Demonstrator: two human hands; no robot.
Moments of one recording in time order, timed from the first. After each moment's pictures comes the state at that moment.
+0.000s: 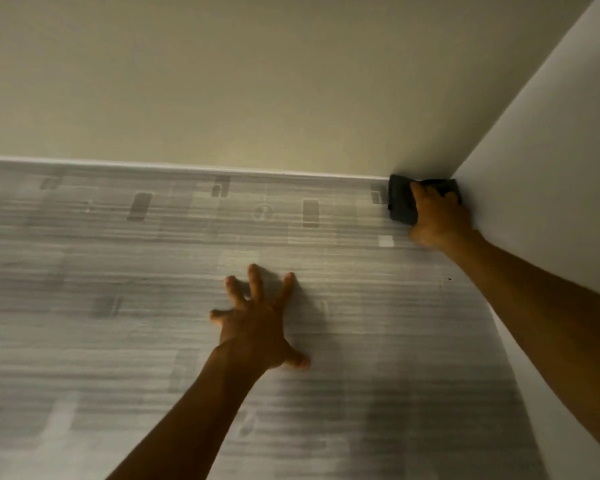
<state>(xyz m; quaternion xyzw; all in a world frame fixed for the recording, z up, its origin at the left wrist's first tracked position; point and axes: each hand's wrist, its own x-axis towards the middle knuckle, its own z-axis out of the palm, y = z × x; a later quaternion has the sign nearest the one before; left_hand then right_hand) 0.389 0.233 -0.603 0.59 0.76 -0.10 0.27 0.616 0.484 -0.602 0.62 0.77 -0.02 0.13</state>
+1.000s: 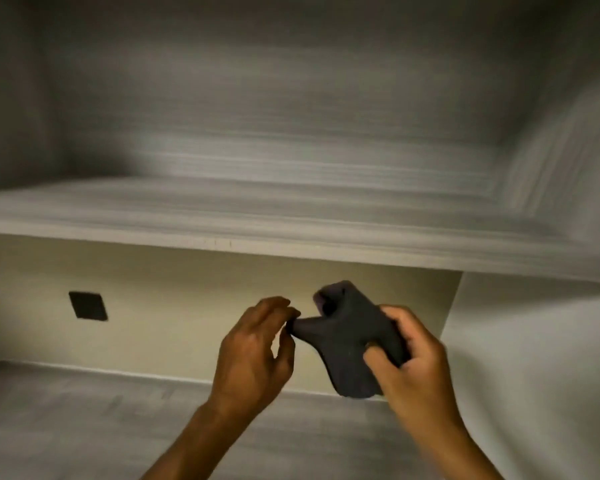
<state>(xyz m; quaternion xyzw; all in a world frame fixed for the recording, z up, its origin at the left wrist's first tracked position) 0.349 0.181 -0.185 0.63 0.60 0.47 -0.16 0.545 0.213 -0.149 0.34 0.72 -0.32 -0.52</state>
